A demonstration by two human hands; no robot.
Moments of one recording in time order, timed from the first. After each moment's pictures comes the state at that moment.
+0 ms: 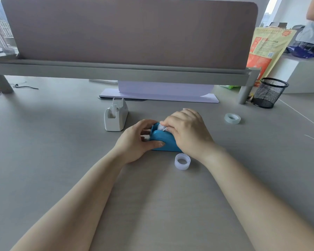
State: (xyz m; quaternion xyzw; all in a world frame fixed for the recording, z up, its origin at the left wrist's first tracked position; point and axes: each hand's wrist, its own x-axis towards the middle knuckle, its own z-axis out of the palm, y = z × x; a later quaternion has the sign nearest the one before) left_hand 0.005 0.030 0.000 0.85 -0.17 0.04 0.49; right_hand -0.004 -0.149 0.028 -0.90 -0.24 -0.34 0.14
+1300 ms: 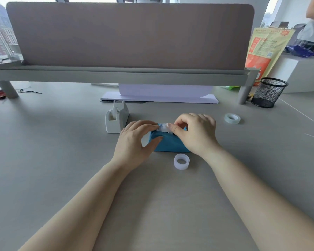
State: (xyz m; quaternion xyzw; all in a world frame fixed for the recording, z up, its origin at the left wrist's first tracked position) left_hand -0.015 0.025 0.001 0.87 -0.23 0.28 0.33; right_hand -0.018 -0.157 0.035 -0.93 -0.06 -0.27 0.24
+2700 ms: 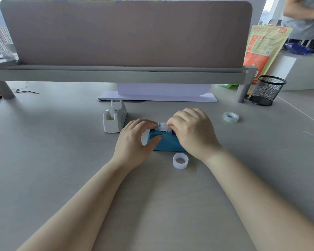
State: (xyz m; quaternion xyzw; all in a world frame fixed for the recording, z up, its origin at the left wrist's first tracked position) left_hand -0.013 0.020 0.002 0.87 -0.22 0.28 0.35; right_hand -0.010 -0.164 0.028 -0.87 -0.25 -0.42 0.06
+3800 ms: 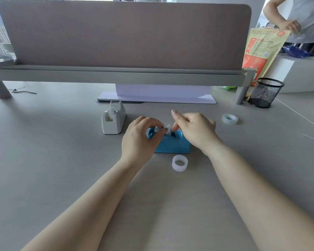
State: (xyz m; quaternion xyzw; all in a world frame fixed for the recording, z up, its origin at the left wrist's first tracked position) left_hand -0.014 -0.004 0.014 0.85 -0.15 0.27 0.42; right_hand -0.013 -0.161 0.050 -0.93 0.00 -0.16 0.33
